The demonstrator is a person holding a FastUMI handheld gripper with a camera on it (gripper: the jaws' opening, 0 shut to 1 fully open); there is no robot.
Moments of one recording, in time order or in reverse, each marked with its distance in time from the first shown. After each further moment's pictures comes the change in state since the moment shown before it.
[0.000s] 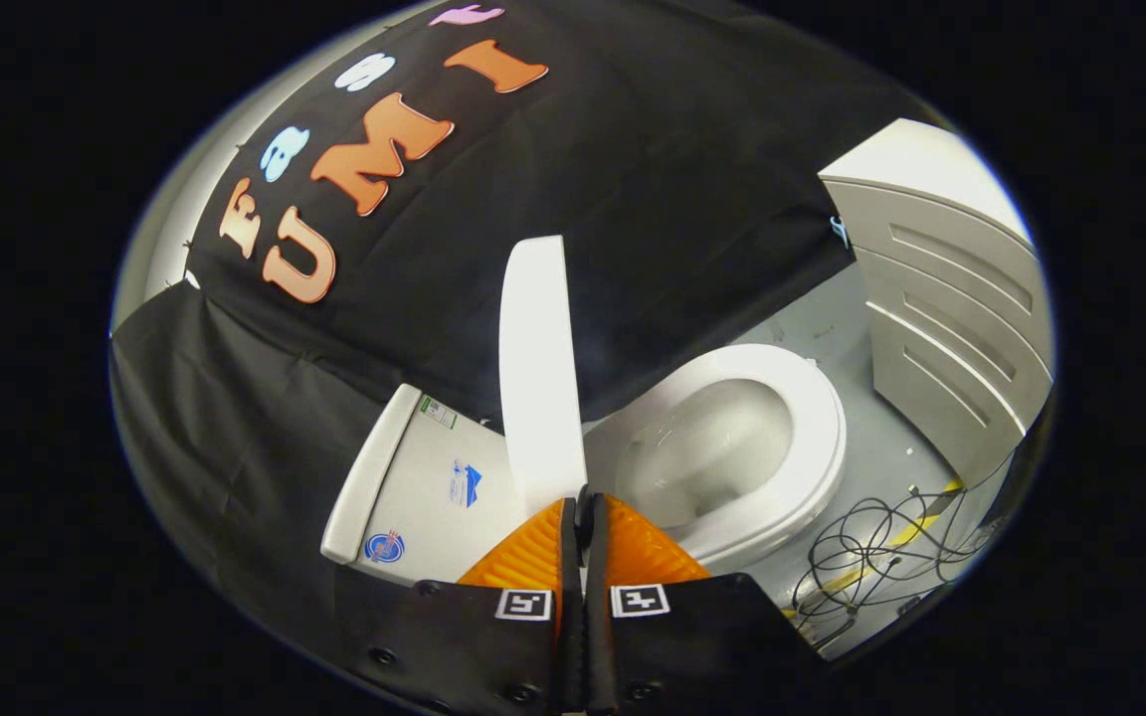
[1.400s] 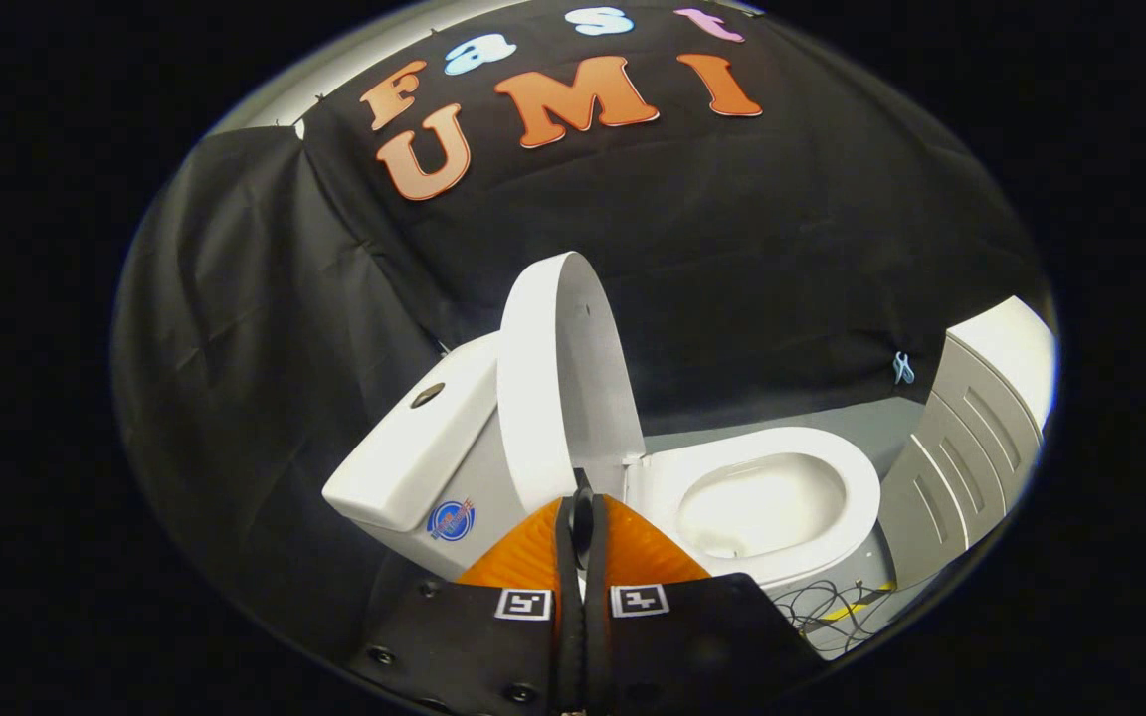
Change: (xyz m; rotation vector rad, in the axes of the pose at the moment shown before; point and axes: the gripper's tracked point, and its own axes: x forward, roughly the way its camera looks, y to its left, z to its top) arm 0.024 0.179 -0.055 -0.461 -0.035 -0.017
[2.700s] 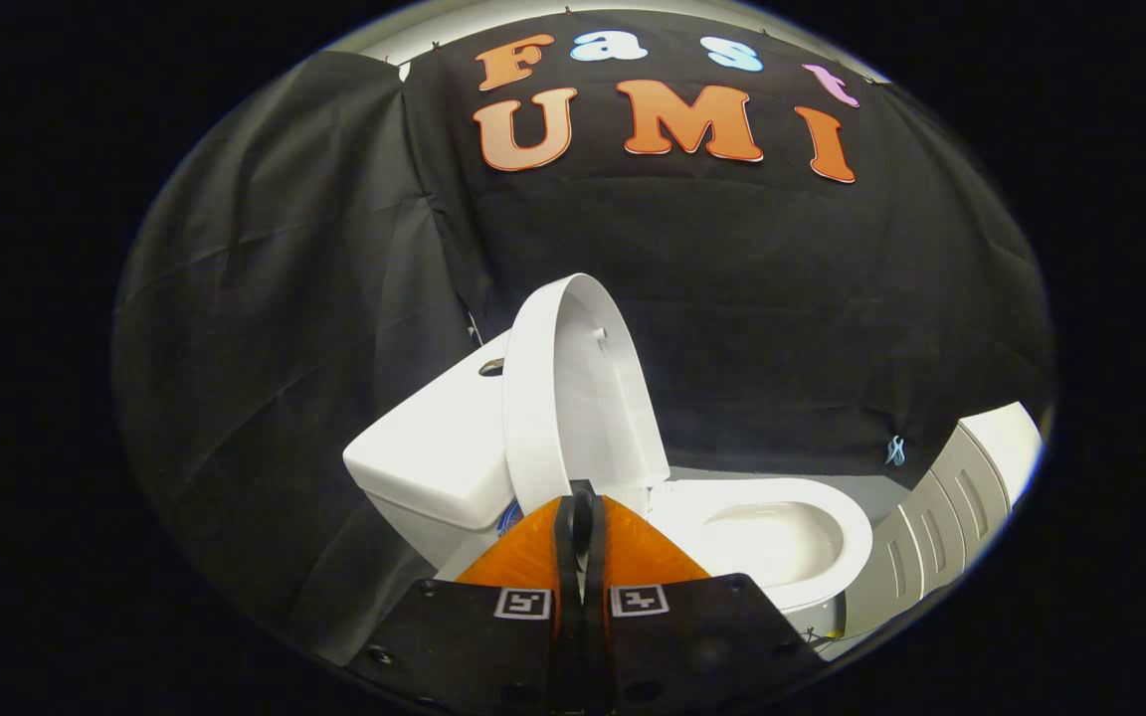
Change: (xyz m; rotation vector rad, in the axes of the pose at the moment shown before) arm 0.021 0.081 -0.021 -0.266 -0.046 -0.015
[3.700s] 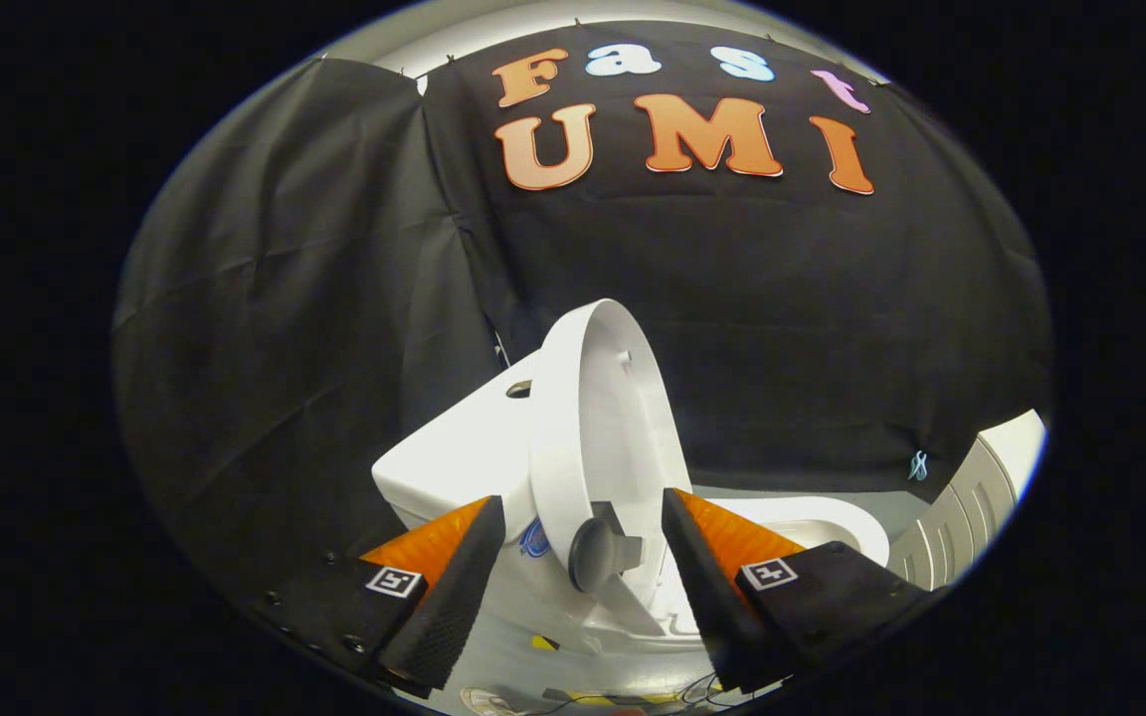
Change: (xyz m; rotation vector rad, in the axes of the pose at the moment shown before) arm -0.009 0.007 0.020 0.001 -0.069 0.082
